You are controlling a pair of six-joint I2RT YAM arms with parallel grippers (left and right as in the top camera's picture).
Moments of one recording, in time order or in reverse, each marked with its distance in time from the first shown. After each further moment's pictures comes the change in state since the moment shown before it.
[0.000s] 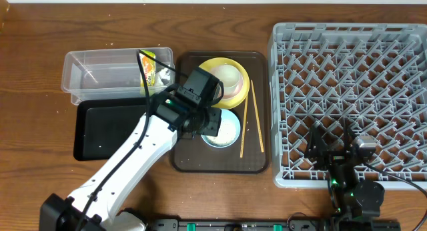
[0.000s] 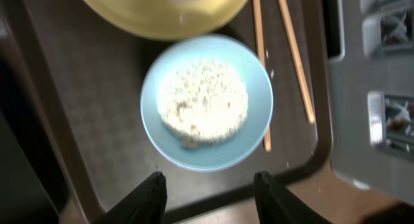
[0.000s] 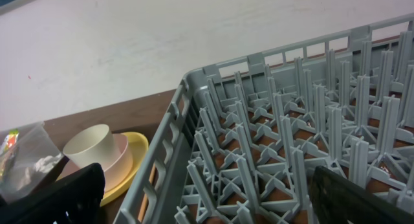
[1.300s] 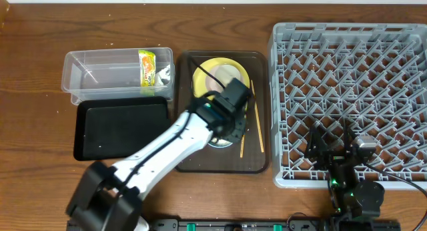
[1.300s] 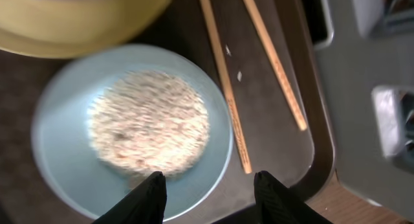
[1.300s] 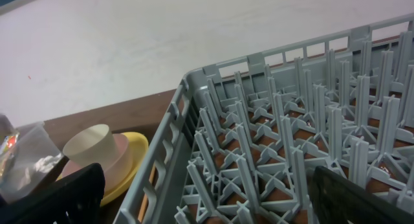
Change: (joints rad) left arm -0.177 0.194 0.000 0.134 -0.045 -0.011; right arm 0.000 0.000 0.000 0.000 0.000 0.000
